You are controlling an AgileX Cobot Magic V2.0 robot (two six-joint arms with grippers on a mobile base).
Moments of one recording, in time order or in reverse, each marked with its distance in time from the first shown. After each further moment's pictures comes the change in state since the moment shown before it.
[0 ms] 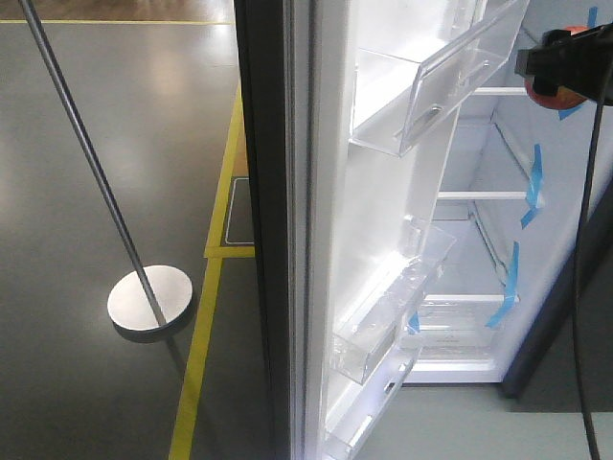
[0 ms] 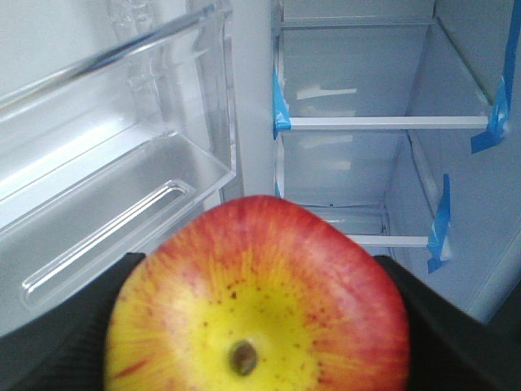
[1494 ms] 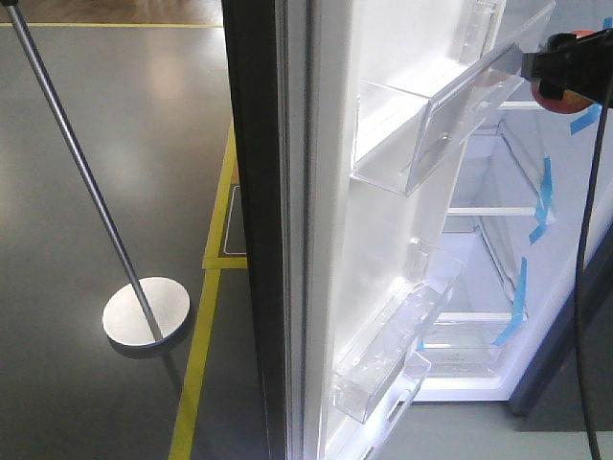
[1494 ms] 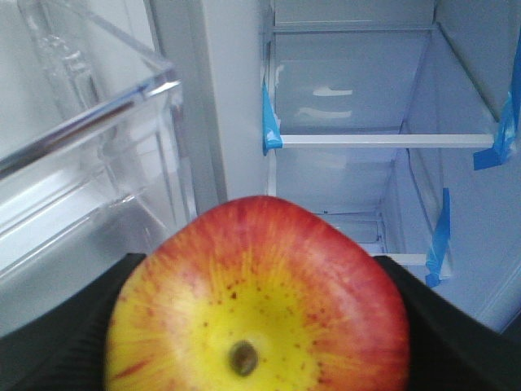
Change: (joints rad) left arm 0.000 0.000 0.000 0.000 0.000 0.000; right arm -0.005 -0.001 0.000 -0.007 0.018 0.000
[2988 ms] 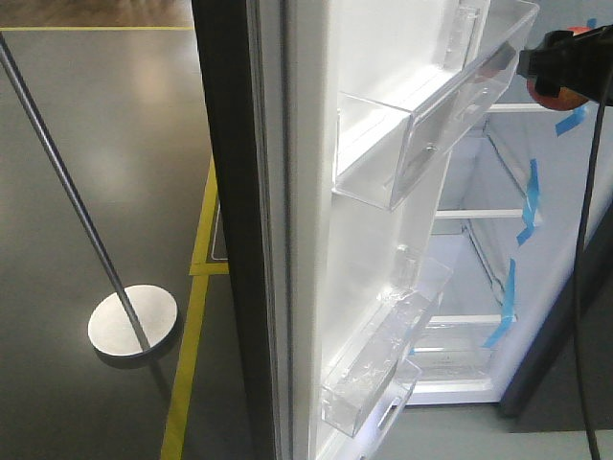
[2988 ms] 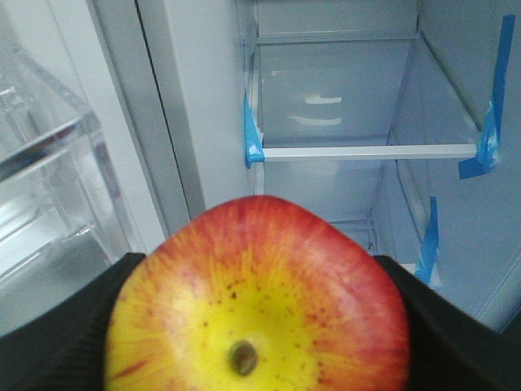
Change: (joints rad) left arm 0.000 0.000 0.000 0.000 0.000 0.000; right arm 0.001 0.000 0.000 0.008 -0.015 -0.001
